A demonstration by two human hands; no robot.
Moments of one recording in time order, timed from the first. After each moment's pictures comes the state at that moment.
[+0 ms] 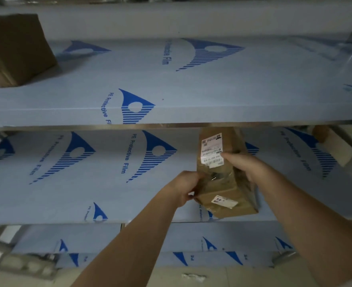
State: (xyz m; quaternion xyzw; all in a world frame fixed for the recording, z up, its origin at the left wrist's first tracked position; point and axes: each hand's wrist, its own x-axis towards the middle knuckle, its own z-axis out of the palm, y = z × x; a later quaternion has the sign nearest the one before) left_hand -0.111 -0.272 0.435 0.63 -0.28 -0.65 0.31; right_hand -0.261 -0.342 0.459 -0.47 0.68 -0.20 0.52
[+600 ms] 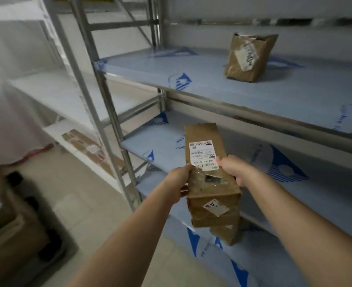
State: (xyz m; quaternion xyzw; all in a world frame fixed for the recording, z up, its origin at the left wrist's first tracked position) left_hand 0.161 -0.044 0.465 0.71 -0.02 -0.44 0.54; right_hand 0.084 -0.187 0.469 -0.67 0.47 -0.01 0.58
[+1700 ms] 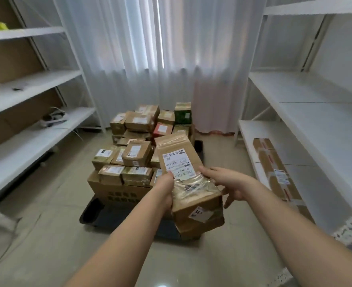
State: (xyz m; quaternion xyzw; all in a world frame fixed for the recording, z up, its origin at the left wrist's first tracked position) left_hand 0.546 0.496 0.439 0.53 0.40 -0.03 0.75; right_hand 0.612 0.329 0.462 -0.79 0.01 0.42 0.44
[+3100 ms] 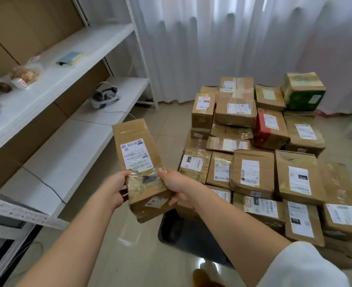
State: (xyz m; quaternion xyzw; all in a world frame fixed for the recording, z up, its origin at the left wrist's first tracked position) left_hand 0.684 1.271 0.379 0.52 0.57 0.03 0.64; right_hand 0.777 1.148 0.334 -0.68 -0.06 0.56 0.47
